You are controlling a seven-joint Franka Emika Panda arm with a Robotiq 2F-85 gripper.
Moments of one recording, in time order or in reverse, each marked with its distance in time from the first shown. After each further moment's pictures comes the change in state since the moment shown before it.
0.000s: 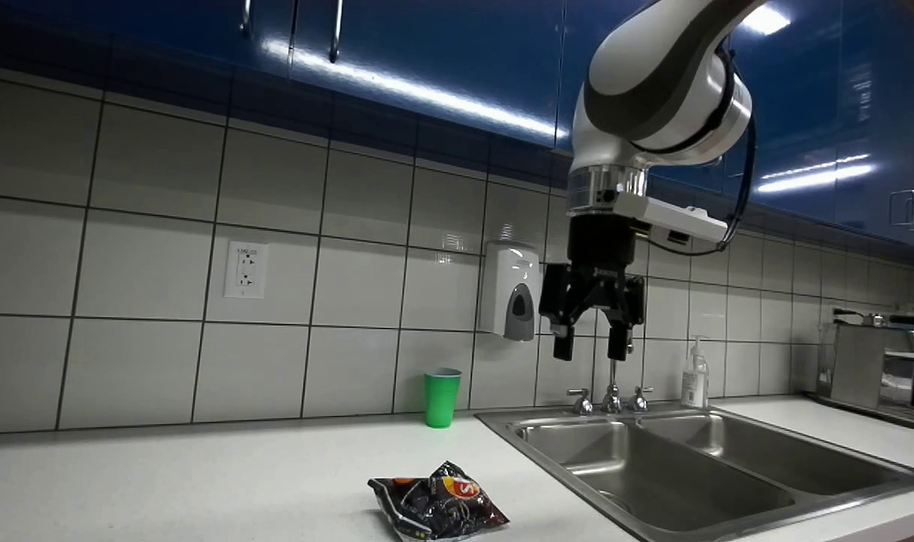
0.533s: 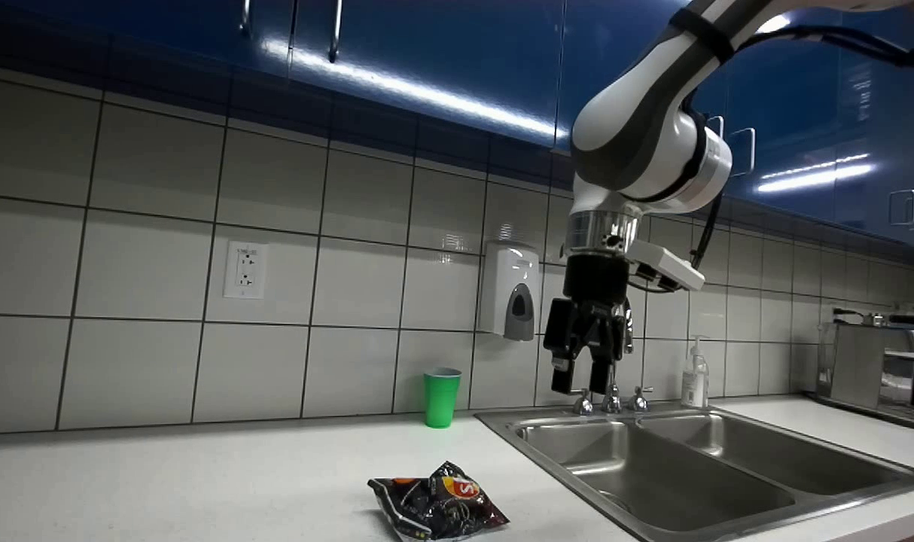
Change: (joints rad) arm 0.025 0.149 -0.093 0.019 0.093 0.095 -0.360
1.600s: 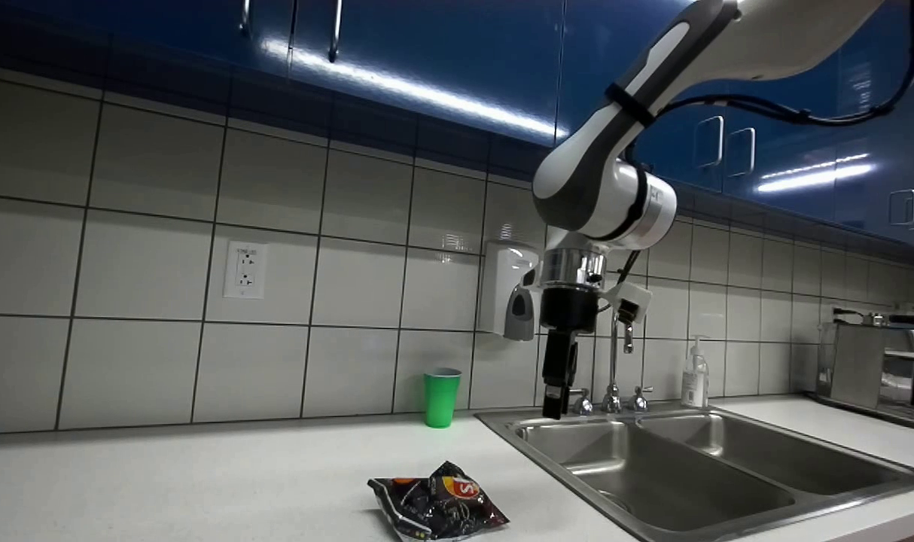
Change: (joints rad) arm 0.002 0.249 -0.039 0.171 0.045 0.000 -0.505
